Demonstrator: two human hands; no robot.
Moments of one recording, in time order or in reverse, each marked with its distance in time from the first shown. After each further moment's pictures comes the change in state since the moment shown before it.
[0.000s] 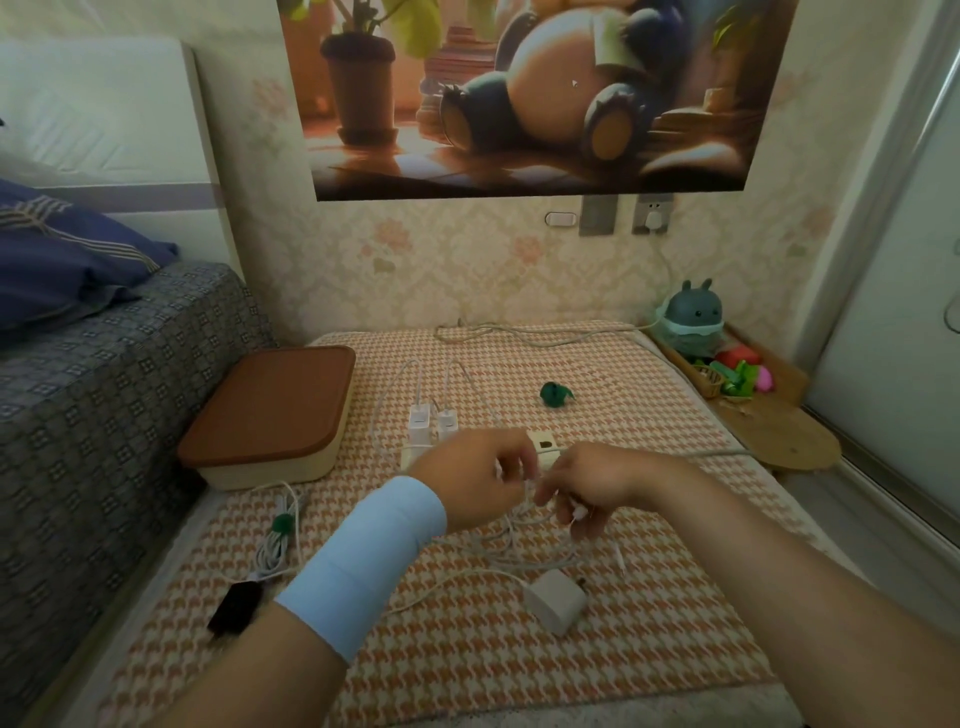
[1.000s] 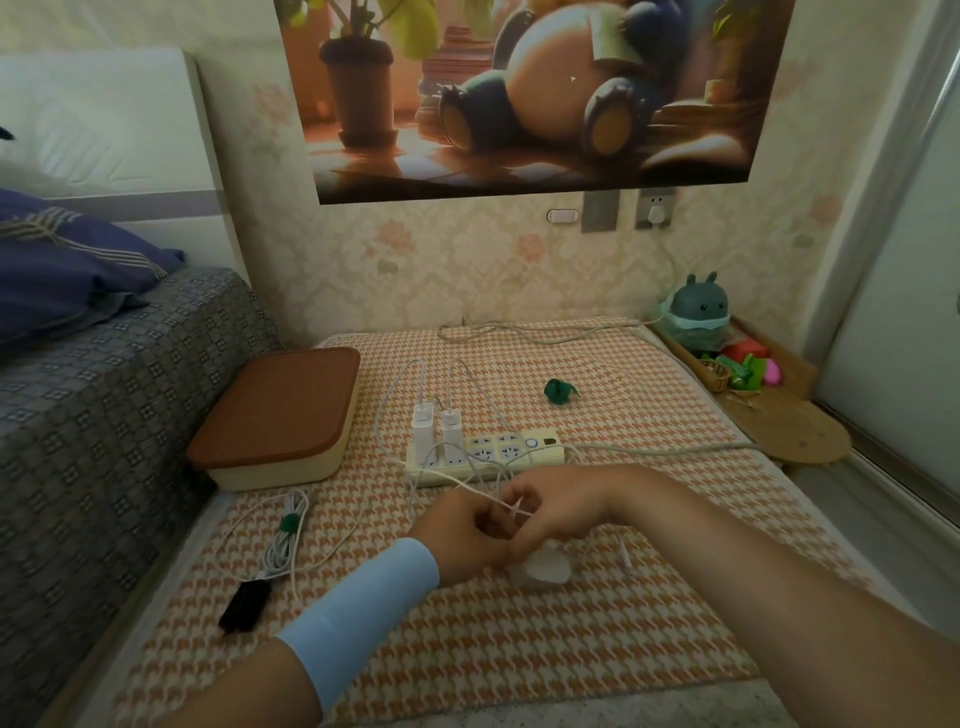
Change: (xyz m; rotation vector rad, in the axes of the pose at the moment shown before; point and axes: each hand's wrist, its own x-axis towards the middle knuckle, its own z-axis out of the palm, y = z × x) left_hand -0.018 -0.036 0.057 -0.263 -0.014 -0.227; right_hand 0.013 -0.012 0.026 -0.260 -0.224 -0.226
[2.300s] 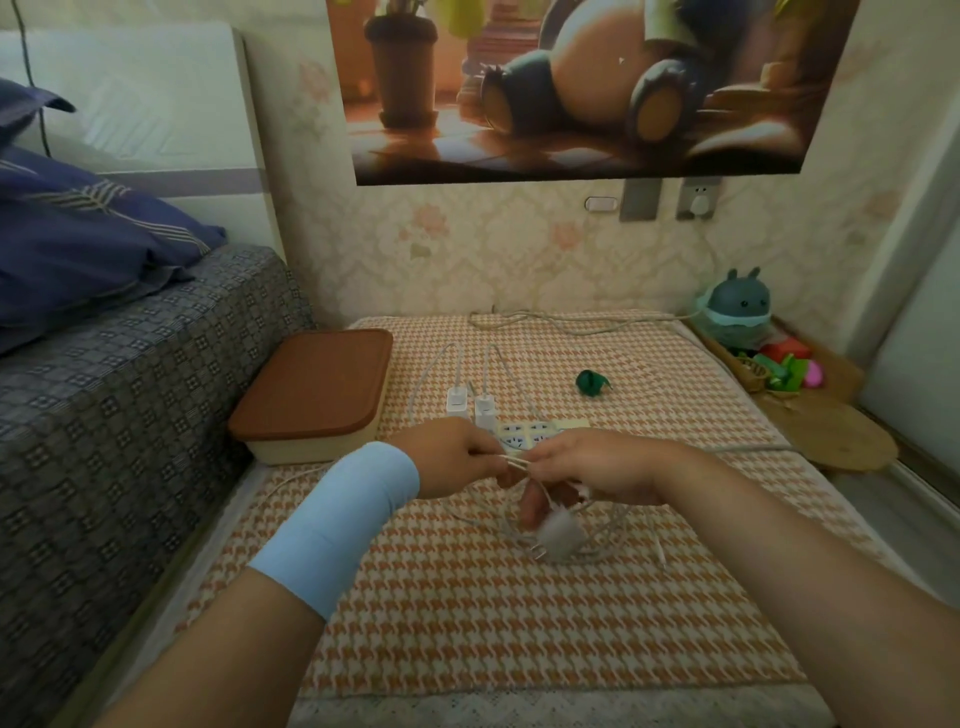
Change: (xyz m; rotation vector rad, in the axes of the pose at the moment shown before) left_hand -0.009 0.026 -0.091 0.385 -0.159 0.043; right_hand -0.014 -0.028 -0.004 0.304 0.038 -0.117
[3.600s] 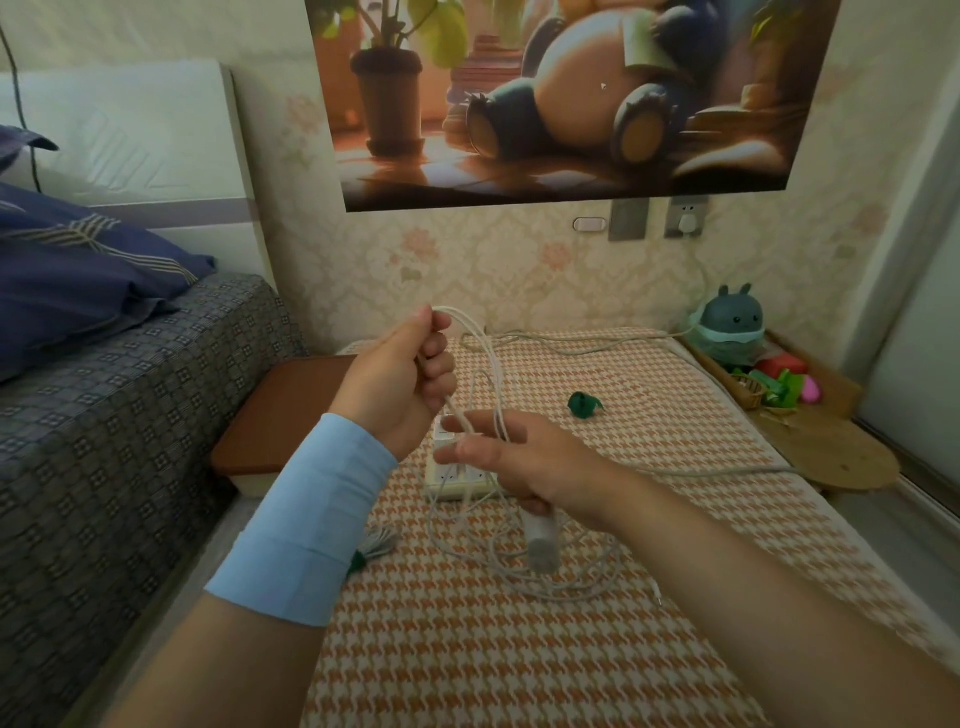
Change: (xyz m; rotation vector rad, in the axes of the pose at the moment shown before) left_hand 0.011 0.030 -0.056 -1.692 0.507 0.169; right_hand 0.001 -0.043 0.016 0.257 0.282 -0.296
